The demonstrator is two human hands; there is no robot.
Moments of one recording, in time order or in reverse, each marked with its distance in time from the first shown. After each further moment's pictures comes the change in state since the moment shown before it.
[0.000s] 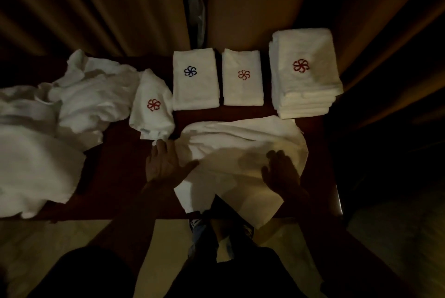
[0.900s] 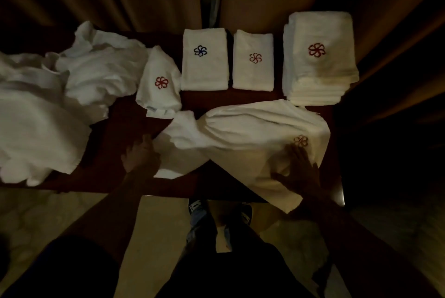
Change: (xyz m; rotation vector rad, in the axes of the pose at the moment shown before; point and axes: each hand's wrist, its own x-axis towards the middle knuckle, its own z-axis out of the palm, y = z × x) left_hand -0.023 -0.062 0.001 -0.056 -0.254 -0.389; right_hand -0.016 0.064 0.022 -0.005 -0.136 0.001
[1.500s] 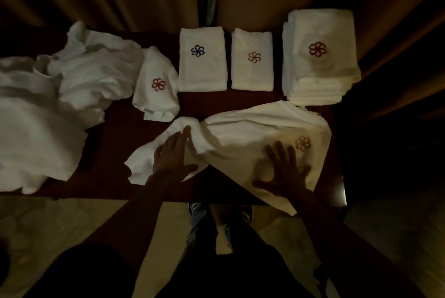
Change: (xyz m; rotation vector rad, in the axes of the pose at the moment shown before) left_hand -0.007 0.039 0.034 -0.003 0.030 0.512; right_hand 0.001 -0.038 0.015 -0.084 -0.111 -0.046
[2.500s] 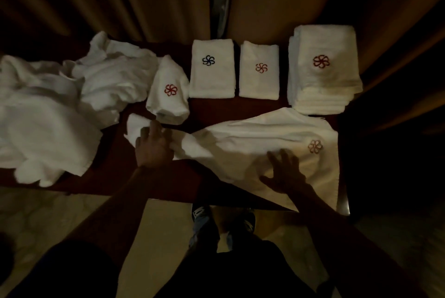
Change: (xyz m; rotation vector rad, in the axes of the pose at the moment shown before) left_hand -0.006 -0.020 -0.062 0.275 0.227 -0.137; right_hand 0.009 -0.015 -0.011 -0.102 -0.029 0.022
